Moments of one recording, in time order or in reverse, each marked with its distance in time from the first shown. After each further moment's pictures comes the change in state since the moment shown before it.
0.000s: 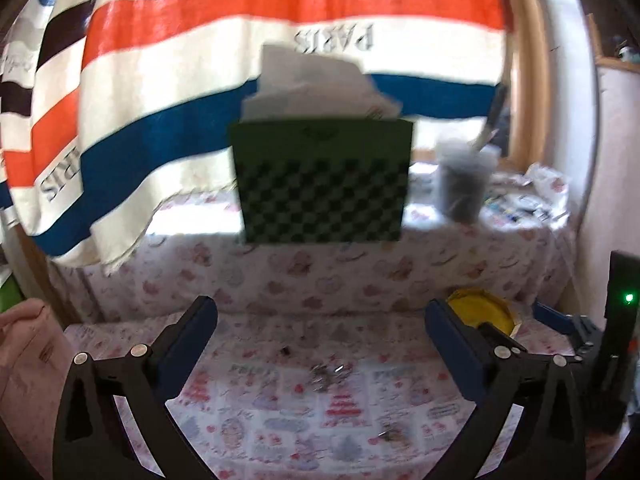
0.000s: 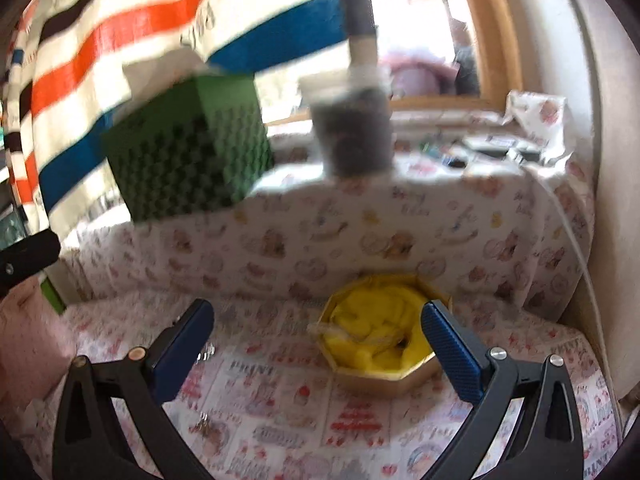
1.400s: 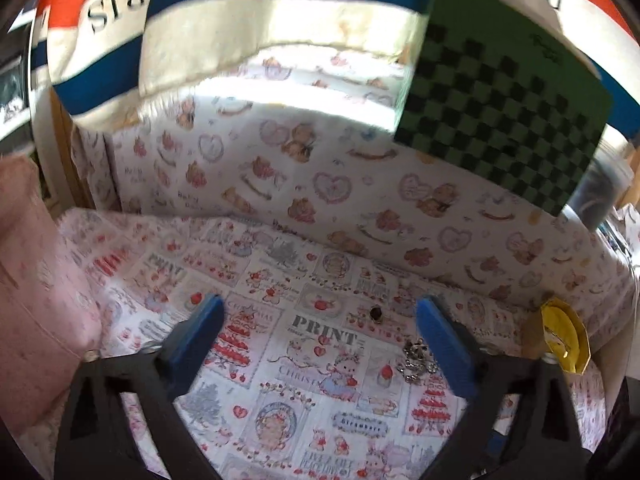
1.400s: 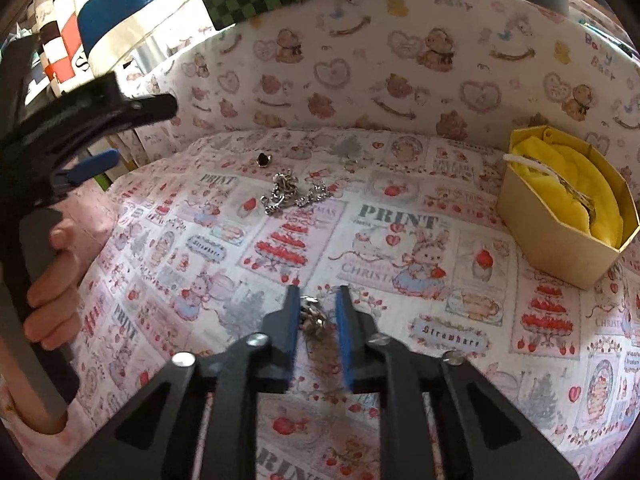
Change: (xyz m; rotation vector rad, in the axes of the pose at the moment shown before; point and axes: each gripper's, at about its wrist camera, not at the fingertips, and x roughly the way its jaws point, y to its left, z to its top) left arm 0.091 0.094 -0.052 -0.324 0.200 0.097; right arm 0.056 0.081 -0.066 -0.139 0.356 0.286
